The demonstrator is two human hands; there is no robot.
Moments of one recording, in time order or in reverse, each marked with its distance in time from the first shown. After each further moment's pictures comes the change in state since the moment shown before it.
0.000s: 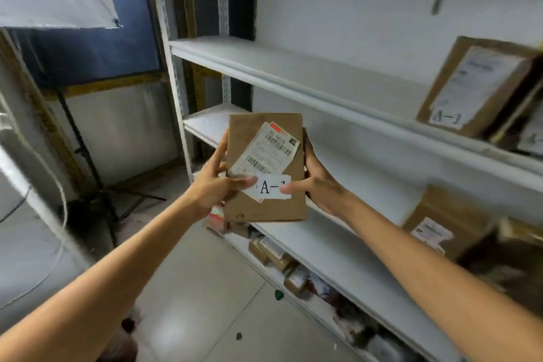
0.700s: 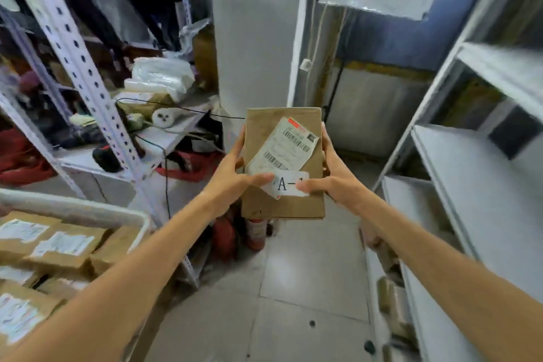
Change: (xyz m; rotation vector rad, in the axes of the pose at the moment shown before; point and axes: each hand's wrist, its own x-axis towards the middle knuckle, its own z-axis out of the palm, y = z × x) left_hand -0.238 -0.020 -0.018 0.053 1.073 -0.034; right_hand 0.049 0.003 0.187 0.024 -1.018 -0.109
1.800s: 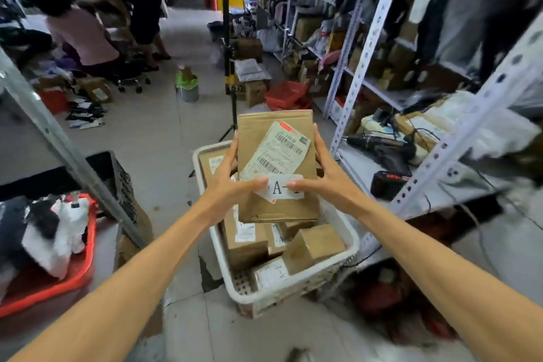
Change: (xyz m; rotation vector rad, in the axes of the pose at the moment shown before) left_hand -0.255 -0.042 -0.356 -0.032 1.049 -0.102; right_hand 0.209 -0.068 0.472 -0.112 -0.956 -0.184
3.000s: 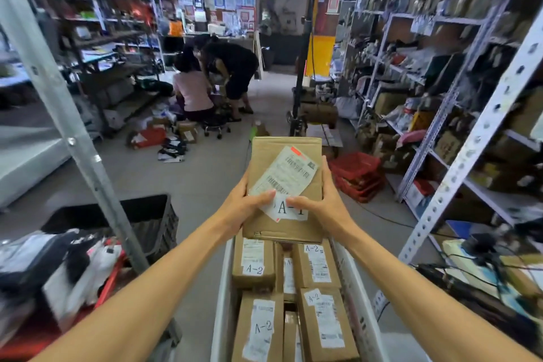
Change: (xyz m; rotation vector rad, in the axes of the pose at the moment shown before) left_hand 0.167 0.045 -0.056 -0.125 0.256 0.062; right_hand 0.238 -0.017 -0.018 0.148 -0.126 -0.131
